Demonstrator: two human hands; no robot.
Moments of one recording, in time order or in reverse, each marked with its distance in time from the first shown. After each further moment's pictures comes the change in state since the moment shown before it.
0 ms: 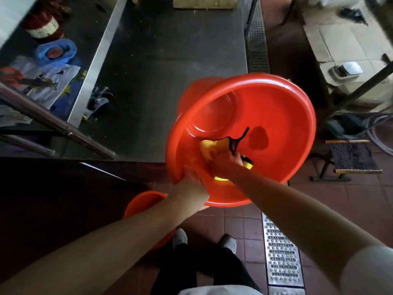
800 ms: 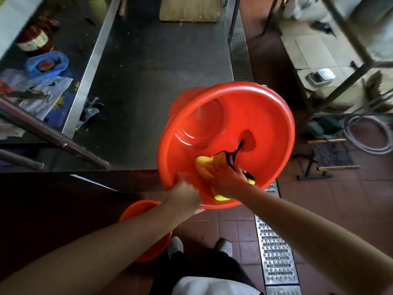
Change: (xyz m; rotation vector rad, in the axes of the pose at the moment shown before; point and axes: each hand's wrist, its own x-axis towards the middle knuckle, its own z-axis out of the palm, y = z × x) left_hand -0.009 -0.002 0.019 -0.104 0.093 0.002; right_hand -0.071 0.004 0.001 -0.016 0.009 -0.066
